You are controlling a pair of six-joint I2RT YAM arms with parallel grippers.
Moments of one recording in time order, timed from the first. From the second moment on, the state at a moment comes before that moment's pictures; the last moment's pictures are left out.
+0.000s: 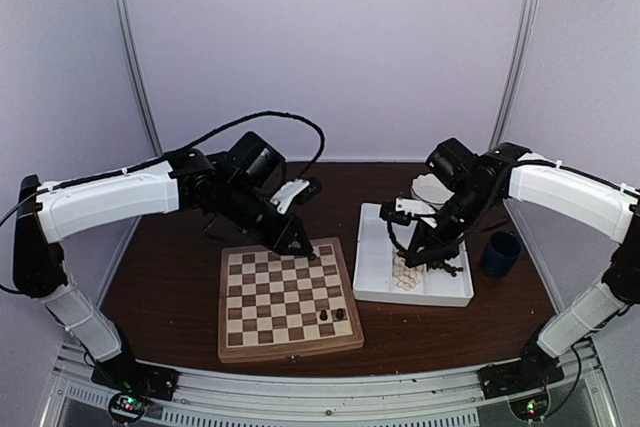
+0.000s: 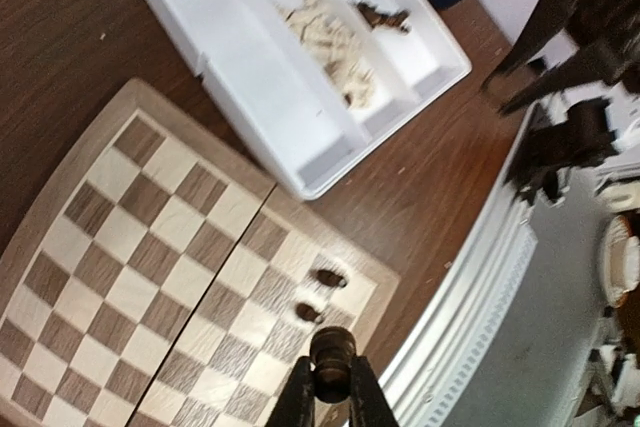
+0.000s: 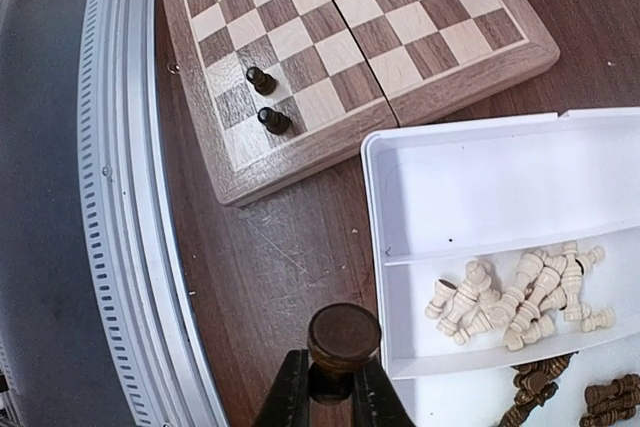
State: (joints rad) left arm -0.90 1.61 1.40 -0.67 0.39 -0.32; right arm 0.62 1.48 1.28 -1.05 -0.49 -0.58
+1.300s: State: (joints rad) left arm -1.13 1.81 1.32 -0.77 0.03 -0.19; right arm 0.56 1.43 1.20 -0.97 -0.46 -0.55
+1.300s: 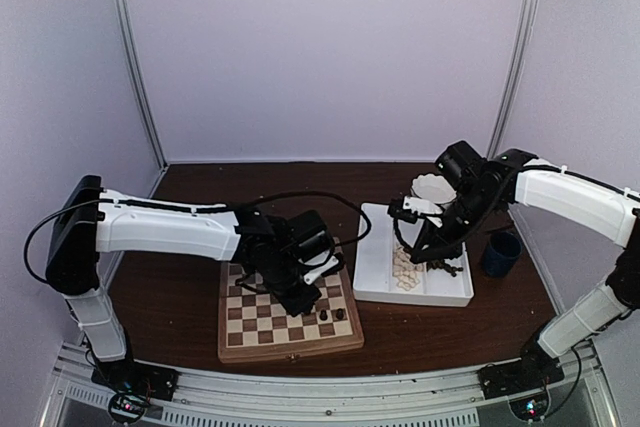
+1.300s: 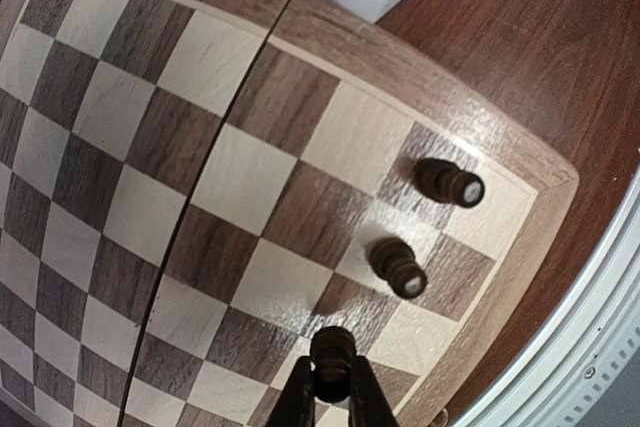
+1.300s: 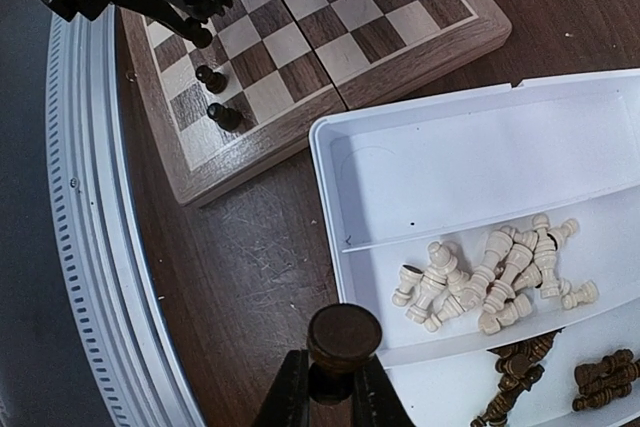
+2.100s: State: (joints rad) left arm -1.14 1.86 1.33 -0.75 0.05 -0.20; right arm 0.55 1.43 1.18 -0.97 -0.46 -0.55
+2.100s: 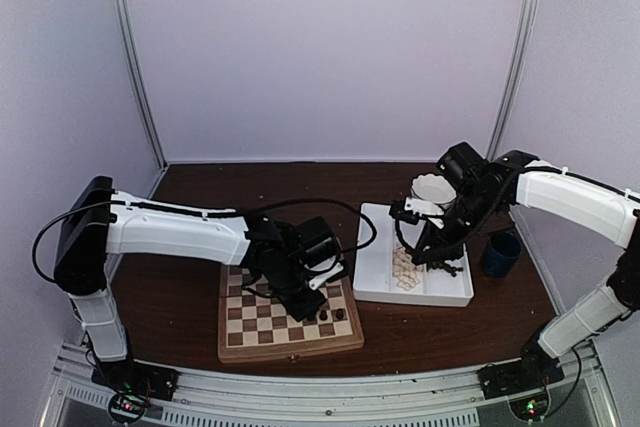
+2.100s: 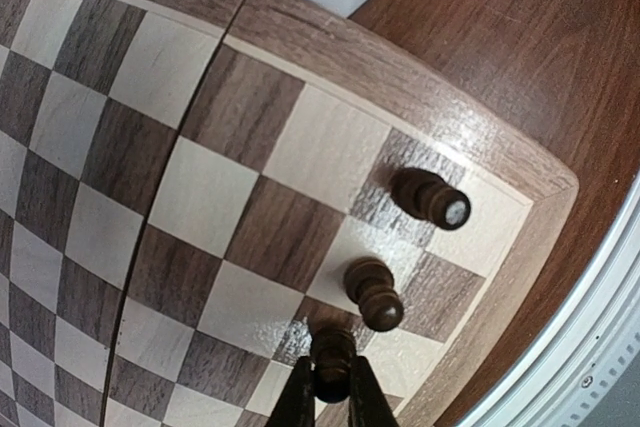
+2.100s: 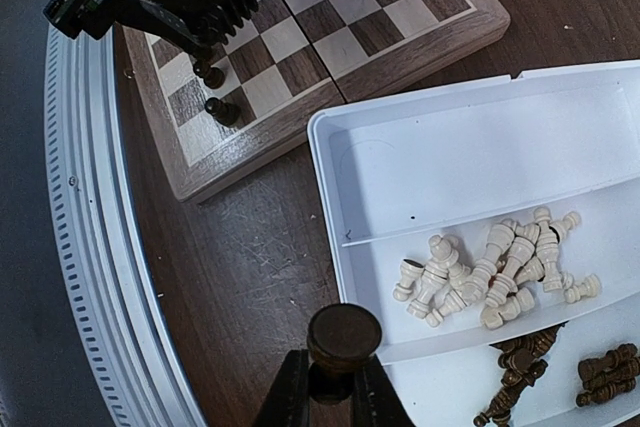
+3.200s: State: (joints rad) left arm -1.14 1.82 1.40 -0.85 -0.03 -0.19; right arm 0.55 1.43 1.19 -0.99 -0.46 -0.55
